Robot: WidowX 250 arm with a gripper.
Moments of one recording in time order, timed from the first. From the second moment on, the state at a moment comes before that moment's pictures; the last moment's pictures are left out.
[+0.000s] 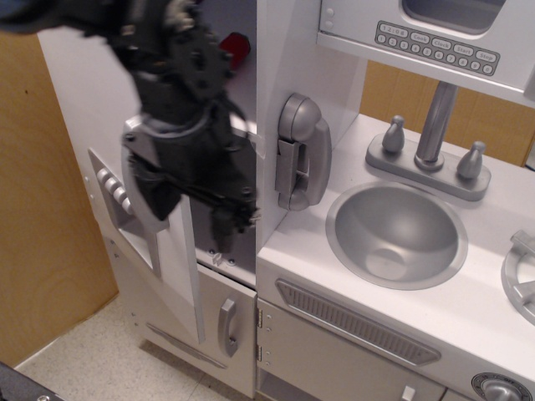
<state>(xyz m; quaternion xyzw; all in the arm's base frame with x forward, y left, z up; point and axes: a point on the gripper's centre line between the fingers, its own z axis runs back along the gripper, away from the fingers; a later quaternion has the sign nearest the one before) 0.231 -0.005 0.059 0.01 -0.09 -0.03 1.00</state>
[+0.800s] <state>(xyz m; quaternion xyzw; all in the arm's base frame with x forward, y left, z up) 0.289 -0.016 0.072 -0.01 -0.12 0.02 0.99</state>
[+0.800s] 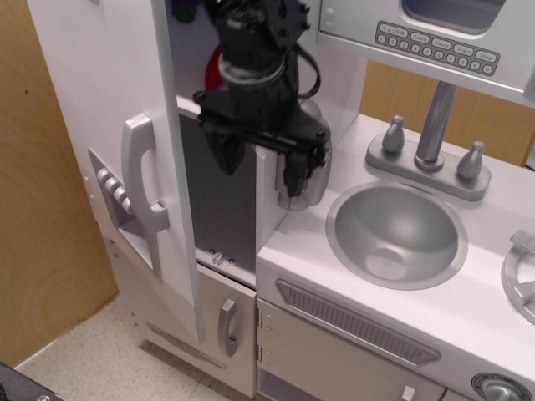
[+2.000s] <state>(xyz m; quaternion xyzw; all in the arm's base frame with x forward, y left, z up) 0.233 0.101 0.072 0.07 -0.08 0.07 0.99</state>
